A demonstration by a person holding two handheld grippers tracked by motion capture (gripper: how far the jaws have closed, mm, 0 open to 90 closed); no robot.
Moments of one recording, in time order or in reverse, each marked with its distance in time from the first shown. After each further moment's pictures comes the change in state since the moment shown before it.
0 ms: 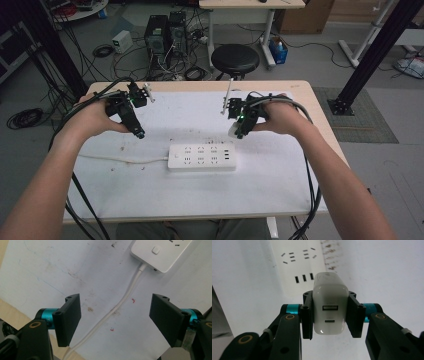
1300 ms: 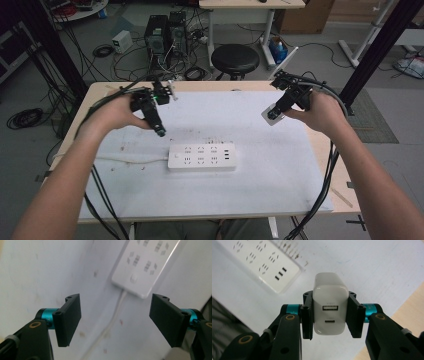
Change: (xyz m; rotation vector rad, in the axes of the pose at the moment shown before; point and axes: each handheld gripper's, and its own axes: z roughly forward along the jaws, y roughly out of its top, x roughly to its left) left arm -0.004 0.039 0.002 0.039 -0.093 0.060; right arm -0.026 -0.092 -0.075 -0.102 -0.019 0.659
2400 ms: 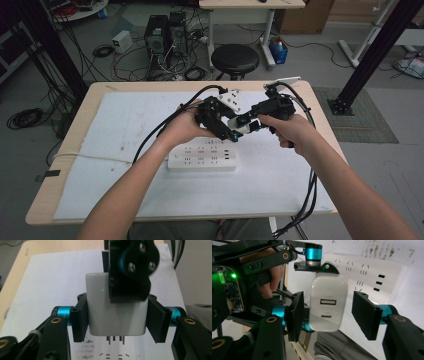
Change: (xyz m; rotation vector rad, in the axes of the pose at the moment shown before) left arm -0.094 0.118 0.025 -0.716 -0.141 0.469; right arm 0.016 -0.010 0.051 -0.102 0.745 0.601
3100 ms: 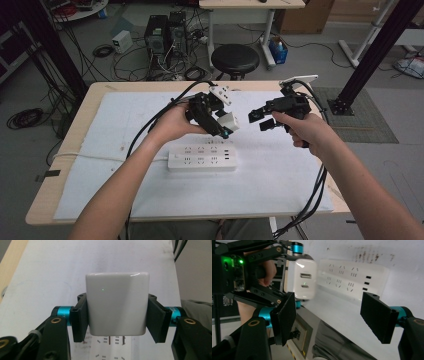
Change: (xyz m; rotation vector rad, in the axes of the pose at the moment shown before) left arm 0.009 -0.010 -0.013 0.058 -0.027 -0.092; right arm -0.009 -0.010 -0.029 -0.058 -0.003 0.009
